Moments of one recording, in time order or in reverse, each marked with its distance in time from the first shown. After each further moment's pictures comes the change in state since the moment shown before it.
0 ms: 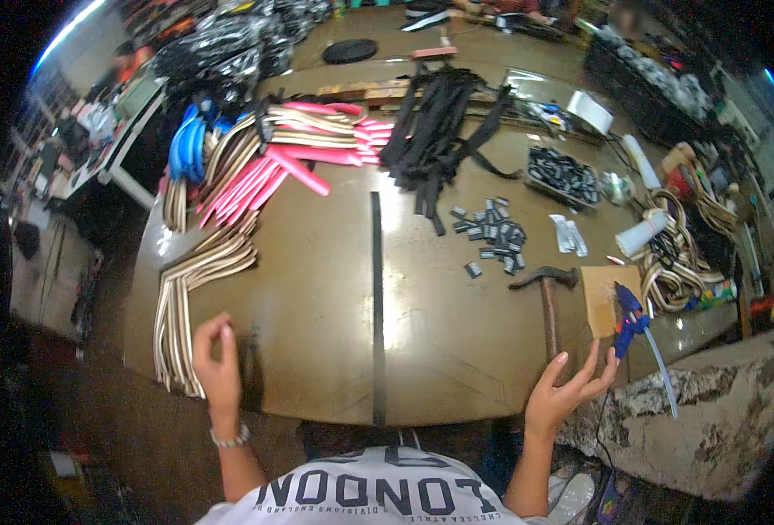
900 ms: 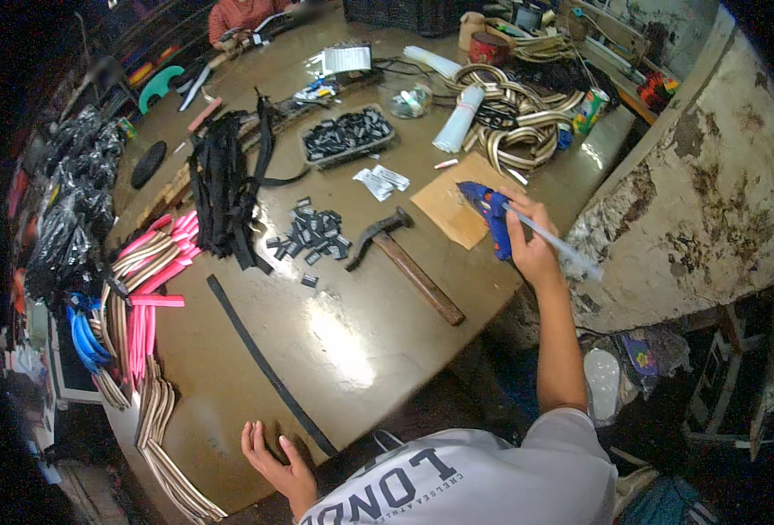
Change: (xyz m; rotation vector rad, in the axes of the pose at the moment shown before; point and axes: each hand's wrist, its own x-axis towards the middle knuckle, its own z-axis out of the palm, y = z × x) left_hand -0.099 0.052 0.062 0.044 -0.416 0.122; right_hand 0.102 0.117 -0.014 0.460 0.032 -0.054
